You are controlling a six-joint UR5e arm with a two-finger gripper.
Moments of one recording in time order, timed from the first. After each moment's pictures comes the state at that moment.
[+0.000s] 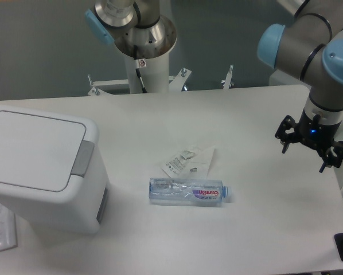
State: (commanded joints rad) arm 2.79 -2.04 -1.30 -1.20 1.50 1.44
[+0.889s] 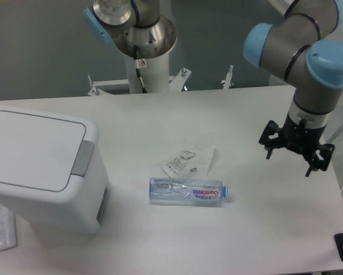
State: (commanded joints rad) arm 2.71 -2.03 -1.30 -1.21 1.40 1.15
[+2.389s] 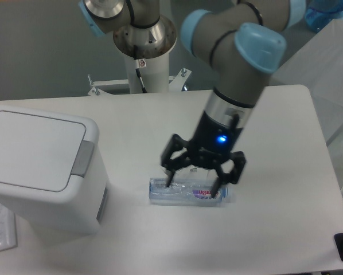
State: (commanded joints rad) arm 2.51 -1.83 -1.42 -1.16 1.01 0.50
